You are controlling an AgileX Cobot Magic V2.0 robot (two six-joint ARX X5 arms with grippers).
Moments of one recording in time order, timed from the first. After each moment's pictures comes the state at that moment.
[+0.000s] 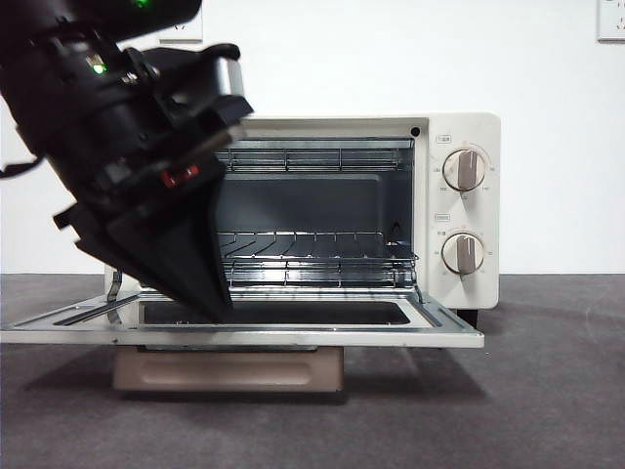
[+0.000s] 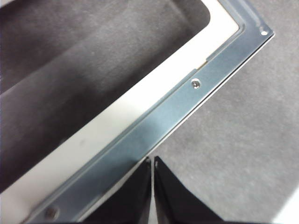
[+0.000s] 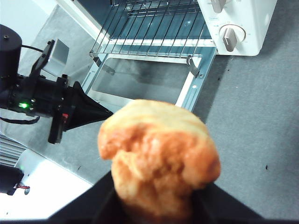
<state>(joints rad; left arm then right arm) -0.78 1.35 0.79 -0.40 0.16 -0.12 0.33 0.47 0.83 -0.98 -0.42 0.36</state>
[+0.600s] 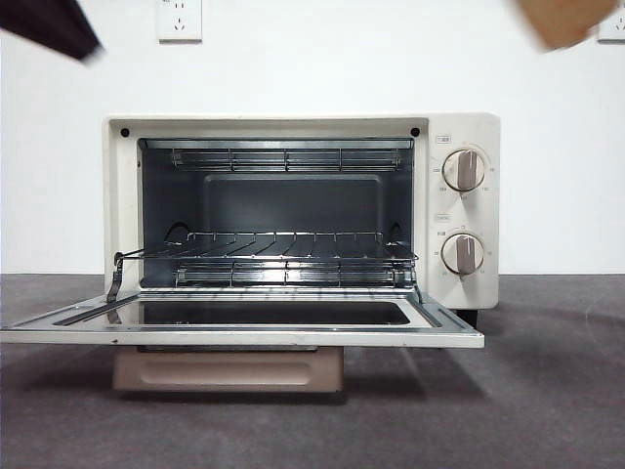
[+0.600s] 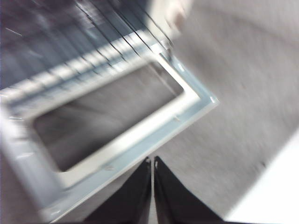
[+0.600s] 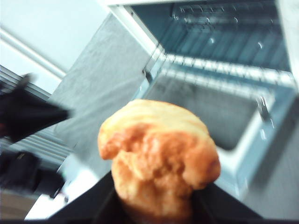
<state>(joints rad) -0.78 0.69 0.80 -0.70 0.01 -0.19 0.48 0.80 0.83 -0.53 -0.50 0.42</state>
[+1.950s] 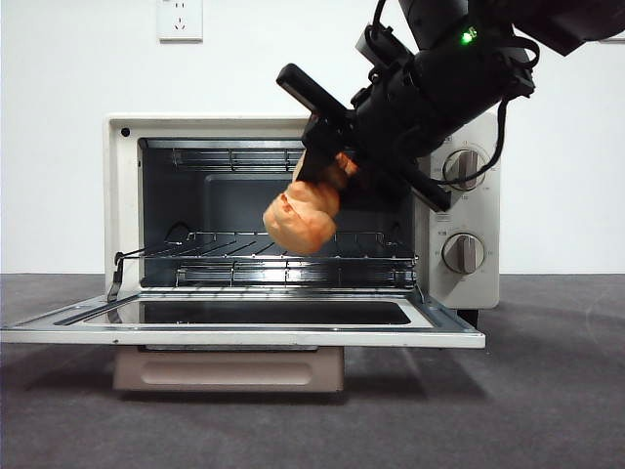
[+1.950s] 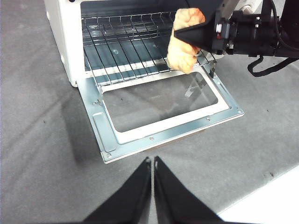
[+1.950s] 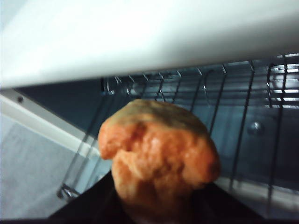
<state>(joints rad) -0.78 0.49 0.96 -1.07 -0.15 -0.36 0.68 1.59 0.83 0.44 -0.05 0.66</state>
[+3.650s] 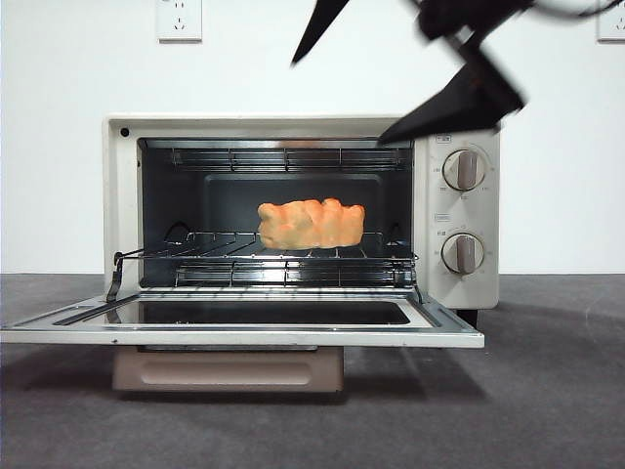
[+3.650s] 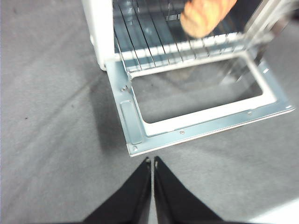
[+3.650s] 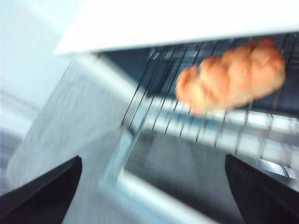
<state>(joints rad) -0.78 0.68 0.96 -1.06 -0.26 -0.38 0.70 1.15 0.83 -0.12 -0.19 0.63</state>
